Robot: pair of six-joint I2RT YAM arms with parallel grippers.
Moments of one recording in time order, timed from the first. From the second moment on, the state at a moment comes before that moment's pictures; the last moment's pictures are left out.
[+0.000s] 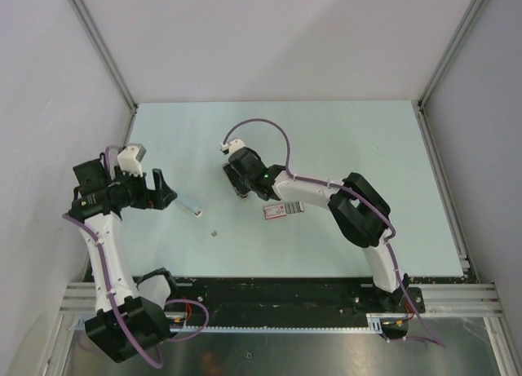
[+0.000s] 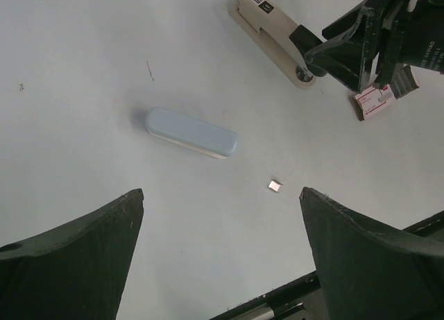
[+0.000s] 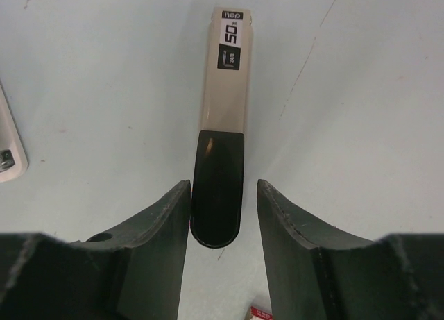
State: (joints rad) left arm 0.46 0.95 0.98 -0.92 0.70 0.37; right arm 0.93 2.09 1.57 -0.16 0.23 0.19
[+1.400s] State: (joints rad) left arm -0.21 1.28 0.98 -0.68 0.61 0.18; right arm 0.90 1.87 1.39 -0.05 0.22 0.56
